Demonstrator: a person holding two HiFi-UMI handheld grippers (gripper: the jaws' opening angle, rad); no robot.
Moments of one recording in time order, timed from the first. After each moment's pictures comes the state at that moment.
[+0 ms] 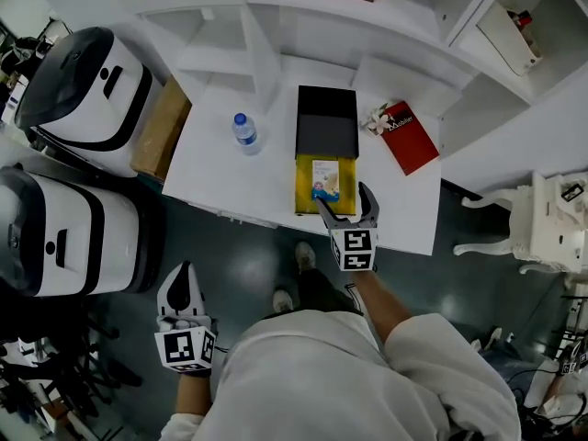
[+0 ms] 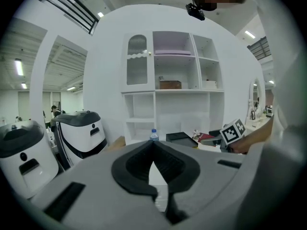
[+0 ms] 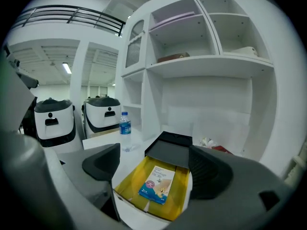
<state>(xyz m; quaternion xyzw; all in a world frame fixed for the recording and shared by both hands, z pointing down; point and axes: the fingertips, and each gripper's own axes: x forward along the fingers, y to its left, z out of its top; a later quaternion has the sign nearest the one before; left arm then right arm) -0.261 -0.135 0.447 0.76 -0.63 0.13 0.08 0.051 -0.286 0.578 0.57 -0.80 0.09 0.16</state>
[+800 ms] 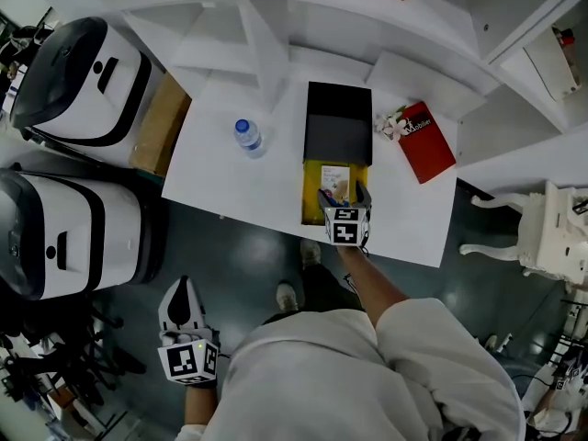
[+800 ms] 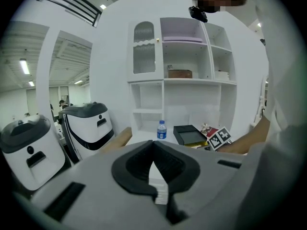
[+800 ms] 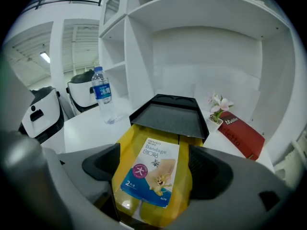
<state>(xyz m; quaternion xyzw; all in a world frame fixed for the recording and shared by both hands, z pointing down) -0.276 -0.164 0.479 0.72 -0.66 0.17 0.13 0.051 -0.360 0.728 0.57 -0.74 0.22 0.28</state>
